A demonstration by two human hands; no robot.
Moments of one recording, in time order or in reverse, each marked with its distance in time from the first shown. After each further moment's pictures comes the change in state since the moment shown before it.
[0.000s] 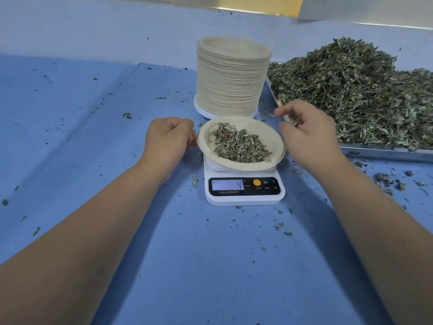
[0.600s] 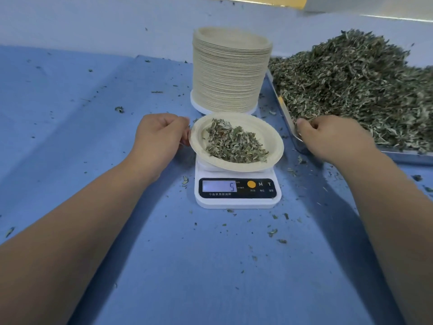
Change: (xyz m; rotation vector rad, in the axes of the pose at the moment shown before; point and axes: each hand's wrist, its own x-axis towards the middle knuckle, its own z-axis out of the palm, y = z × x) left_hand 0.001 -0.005 0.005 0.034 0.013 0.061; right_hand 0.030 0.040 -0.029 -0.793 -0.292 0.266
